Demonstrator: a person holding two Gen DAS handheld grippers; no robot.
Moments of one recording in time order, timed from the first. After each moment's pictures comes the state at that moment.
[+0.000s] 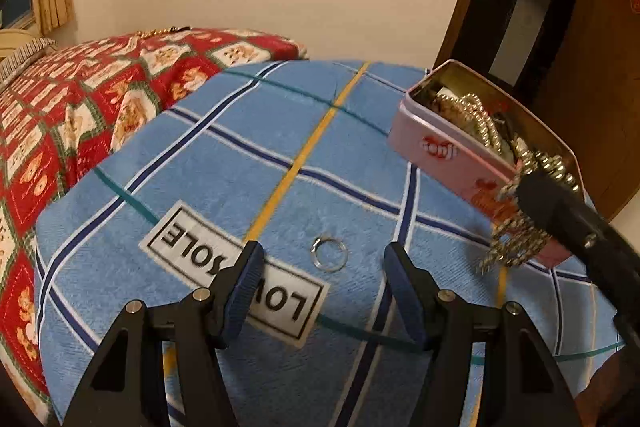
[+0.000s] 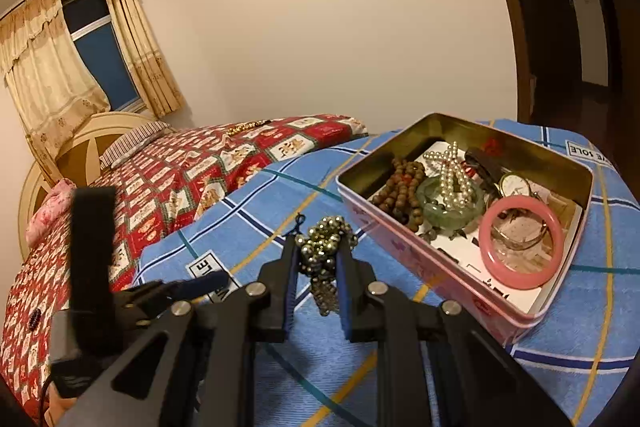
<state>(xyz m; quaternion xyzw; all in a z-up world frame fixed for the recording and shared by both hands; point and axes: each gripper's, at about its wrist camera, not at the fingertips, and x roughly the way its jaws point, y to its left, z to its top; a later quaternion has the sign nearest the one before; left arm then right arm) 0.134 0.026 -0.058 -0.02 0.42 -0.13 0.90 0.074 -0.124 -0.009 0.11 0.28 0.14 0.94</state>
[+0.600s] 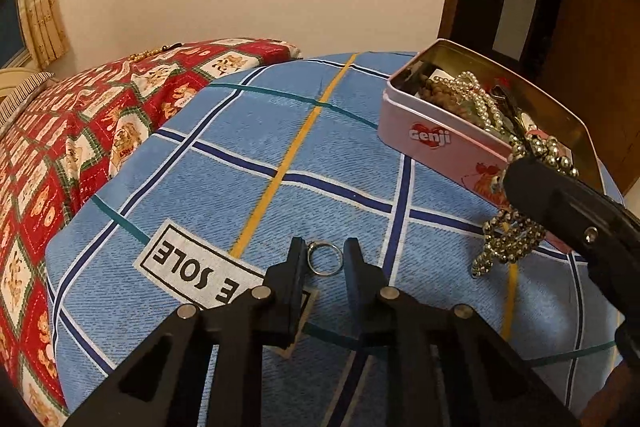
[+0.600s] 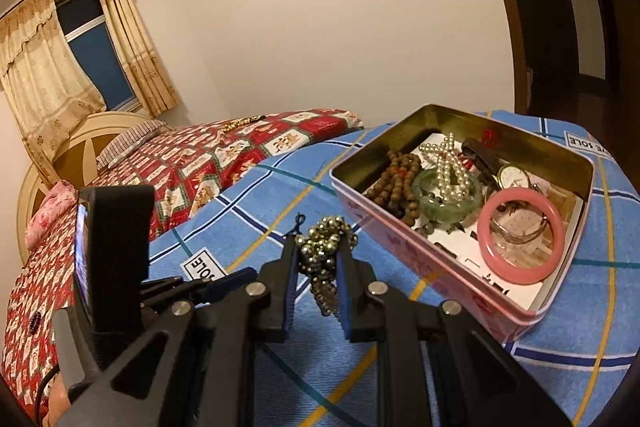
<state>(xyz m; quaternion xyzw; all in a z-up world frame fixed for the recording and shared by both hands) 0.133 0.007 -0.059 0.05 0.42 -0.12 0.90 0.078 -0.127 -0.013 0.12 0.29 0.13 0.94</state>
